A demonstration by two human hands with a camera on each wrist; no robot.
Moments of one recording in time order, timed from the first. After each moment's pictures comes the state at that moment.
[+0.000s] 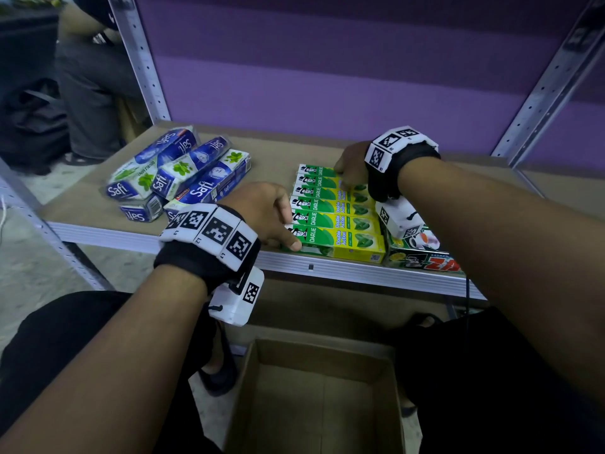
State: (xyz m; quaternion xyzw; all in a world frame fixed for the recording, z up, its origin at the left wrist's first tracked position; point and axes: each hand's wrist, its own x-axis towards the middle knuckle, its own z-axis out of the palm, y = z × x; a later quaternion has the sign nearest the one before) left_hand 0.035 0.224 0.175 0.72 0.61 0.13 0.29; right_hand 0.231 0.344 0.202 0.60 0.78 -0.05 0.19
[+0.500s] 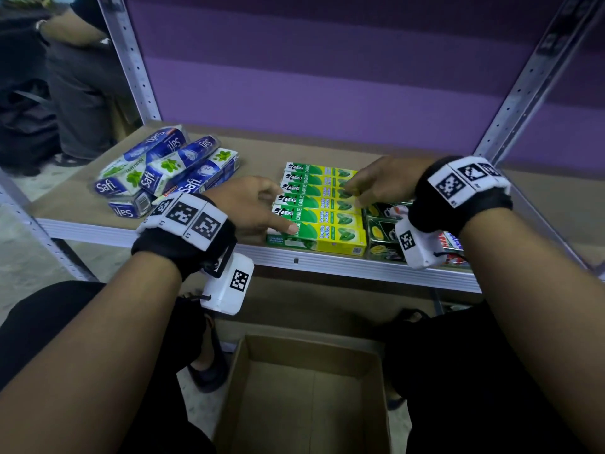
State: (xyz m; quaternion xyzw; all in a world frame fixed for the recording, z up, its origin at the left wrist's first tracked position) left_hand 0.037 0.221 0.180 0.72 0.59 0.15 0.32; right_hand 0.296 0.267 0.213 0.59 0.79 -0.16 0.05
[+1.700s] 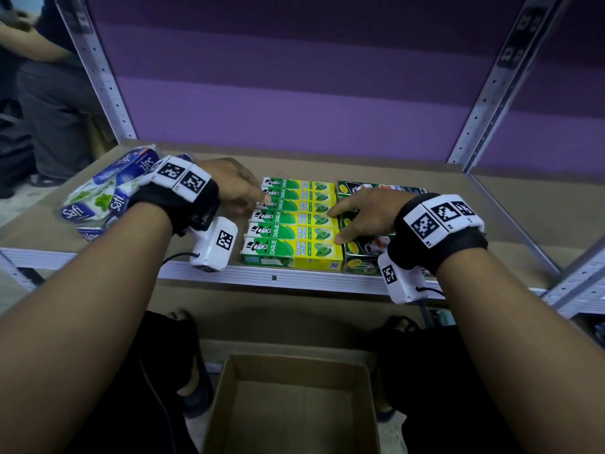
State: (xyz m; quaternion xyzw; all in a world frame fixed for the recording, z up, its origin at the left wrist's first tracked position) left_hand 0.042 0.299 0.192 0.67 0.62 0.17 0.39; right_hand 0.307 0.239 0.203 0.62 0.76 -0.18 0.06
